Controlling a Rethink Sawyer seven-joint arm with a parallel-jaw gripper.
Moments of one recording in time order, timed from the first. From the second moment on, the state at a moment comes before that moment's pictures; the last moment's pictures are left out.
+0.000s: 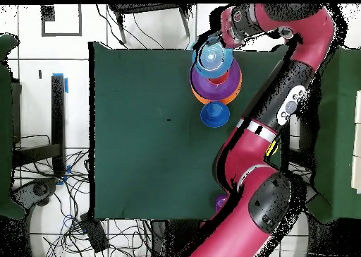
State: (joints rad) arm -0.73 0.02 1.89 0.20 -1.29 2.03 2.82
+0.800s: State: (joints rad) arm -0.74 0.02 1.86 0.22 -1.23 2.03 2.82
